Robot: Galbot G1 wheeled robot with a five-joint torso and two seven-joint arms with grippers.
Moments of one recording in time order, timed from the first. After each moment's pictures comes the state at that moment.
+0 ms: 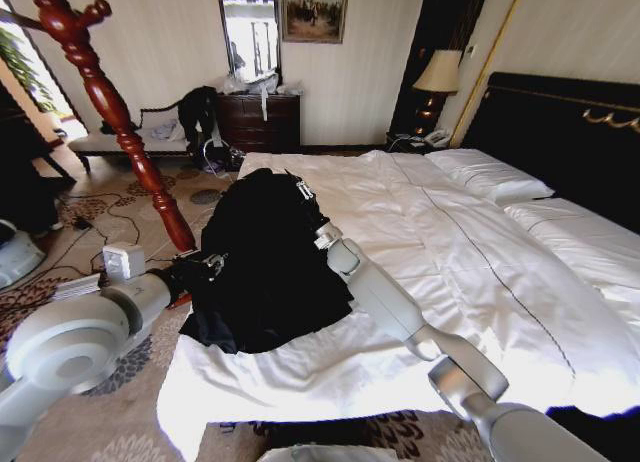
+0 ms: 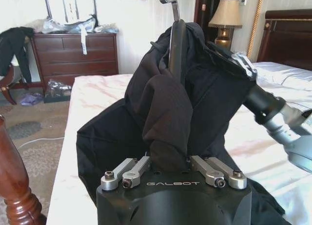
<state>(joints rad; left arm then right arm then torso) 1.31 -0.43 -0.80 -2.48 -1.49 0.59 -0.56 -0.37 1.32 -0.15 1.25 -0.30 0.48 0.21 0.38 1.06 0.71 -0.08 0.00</state>
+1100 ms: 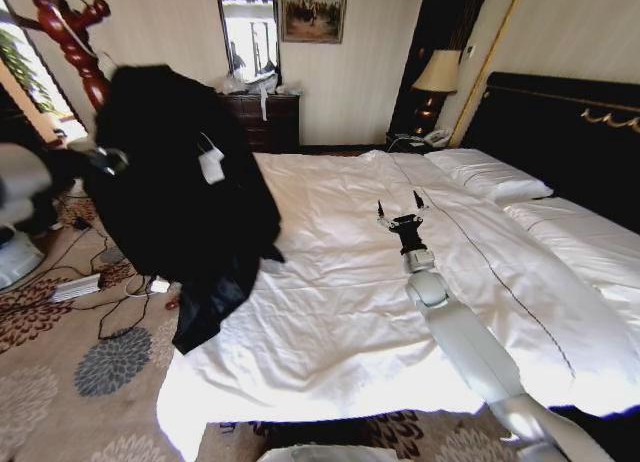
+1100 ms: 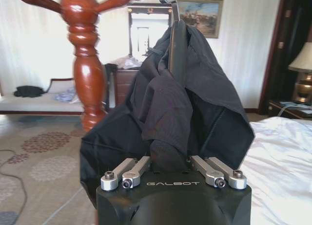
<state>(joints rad) 1.14 0.00 -1.09 -1.94 -1.87 0.63 -0.48 -0.80 0.99 0.22 1.59 0.15 0.40 0.24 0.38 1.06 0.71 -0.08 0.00</state>
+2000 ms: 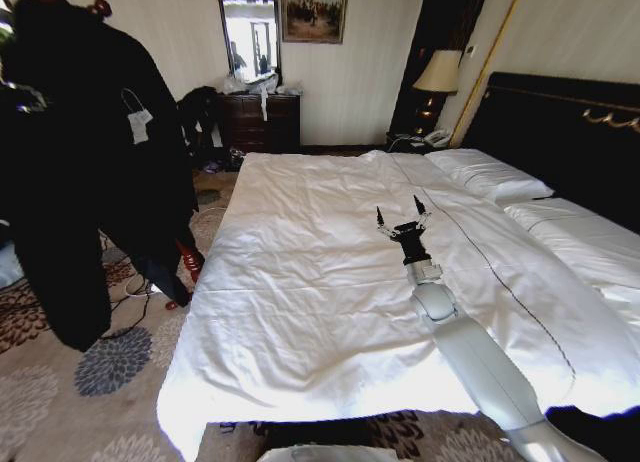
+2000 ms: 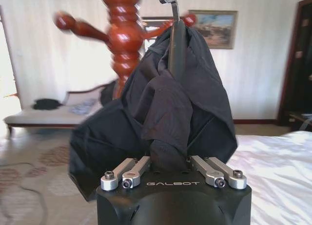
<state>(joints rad) 1.18 0.08 -1.08 -1.68 -1.75 0.56 -0.23 -0.89 1.00 0.28 1.65 0.14 0.42 0.22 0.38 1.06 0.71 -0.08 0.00</state>
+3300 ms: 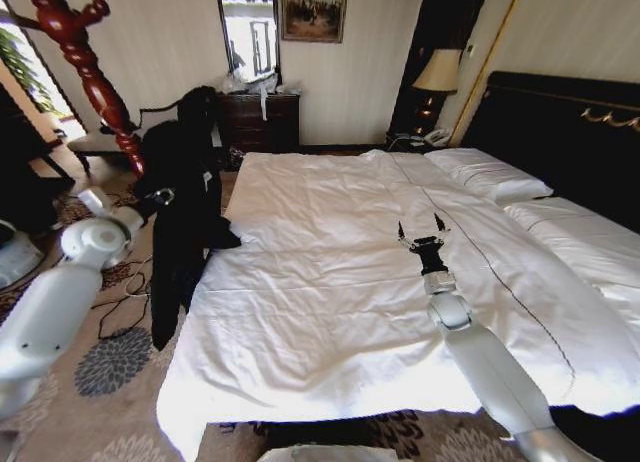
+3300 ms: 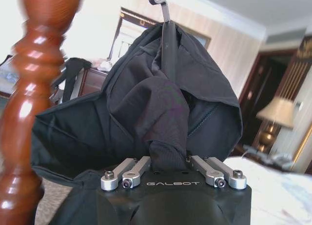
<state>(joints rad) 0.29 -0.64 -0.16 -1.46 -1.36 0.46 -0.15 -0.91 0.98 0.35 1.49 0.13 0.44 0.23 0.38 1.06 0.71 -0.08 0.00</state>
